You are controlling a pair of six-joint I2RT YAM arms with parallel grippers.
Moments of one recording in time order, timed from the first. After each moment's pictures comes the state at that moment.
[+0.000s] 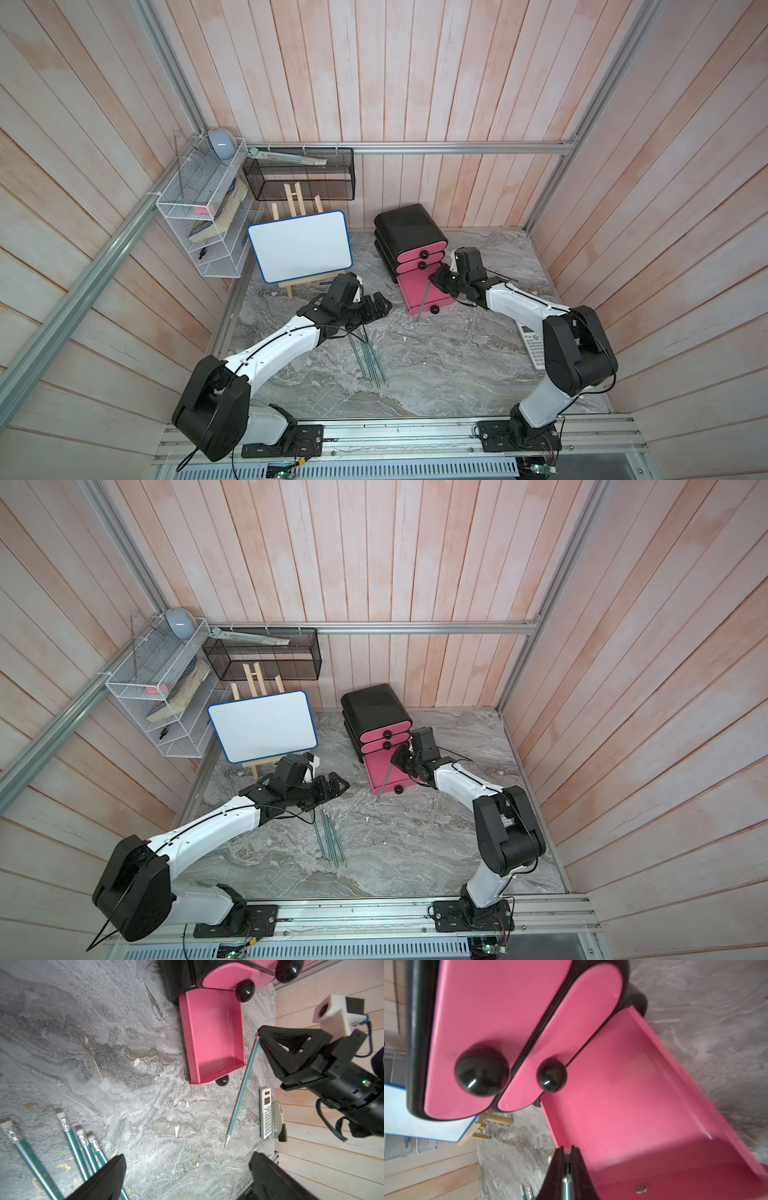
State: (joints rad) left arm -0.57 1.38 0.88 -0.26 0.28 -0.83; right arm 0.36 1.68 1.05 -0.06 -0.22 0.91
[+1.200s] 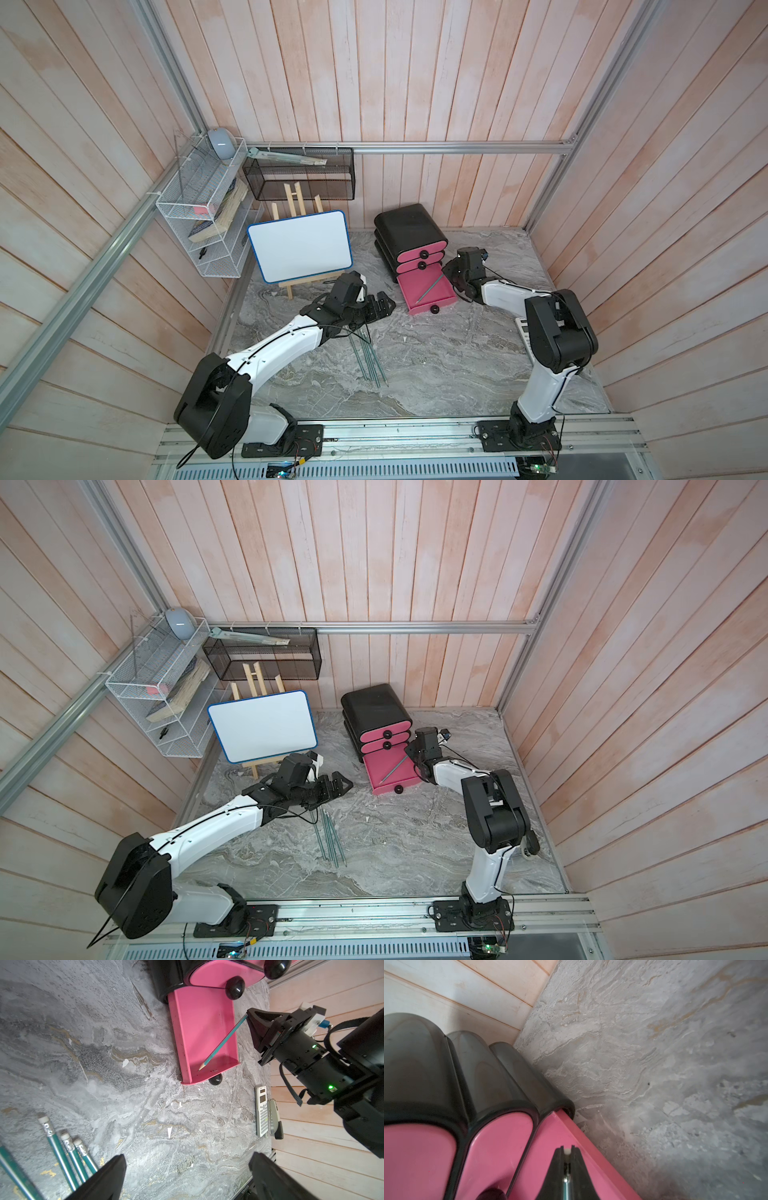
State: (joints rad) left arm -0.59 1.39 0.89 -0.24 0.28 -0.84; right arm 0.32 1.85 1.09 0.11 0.09 1.07
